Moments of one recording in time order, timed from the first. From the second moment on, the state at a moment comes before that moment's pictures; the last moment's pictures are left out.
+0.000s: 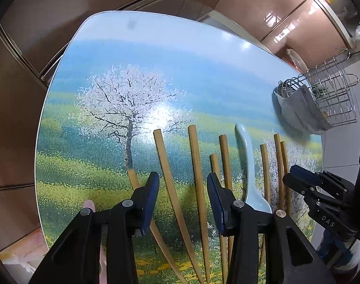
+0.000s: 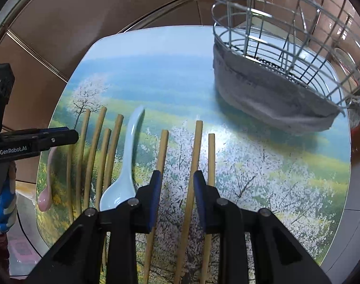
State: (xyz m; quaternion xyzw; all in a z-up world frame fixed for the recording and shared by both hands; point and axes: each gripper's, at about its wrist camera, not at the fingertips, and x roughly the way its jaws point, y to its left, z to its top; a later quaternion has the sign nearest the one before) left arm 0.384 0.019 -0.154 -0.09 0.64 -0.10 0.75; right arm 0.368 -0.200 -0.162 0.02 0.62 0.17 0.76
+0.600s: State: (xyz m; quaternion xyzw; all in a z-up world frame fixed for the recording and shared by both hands) left arm 0.392 0.011 -0.167 -0.09 0.66 -0.09 0.74; right arm 0.379 -0.192 -0.183 0.00 0.64 0.16 0.75
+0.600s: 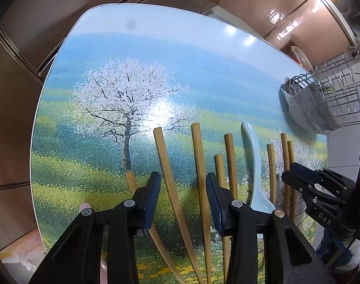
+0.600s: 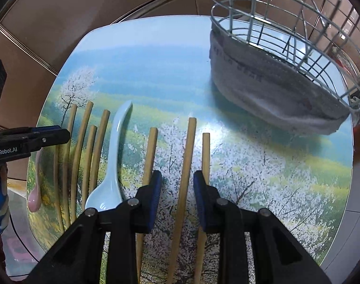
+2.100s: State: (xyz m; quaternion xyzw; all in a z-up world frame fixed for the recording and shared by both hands) left arm 0.395 -0.002 -0.177 -0.10 0.67 0.01 0.73; right arm 0.373 -0.181 -0.185 -0.03 0.64 0.16 0.75
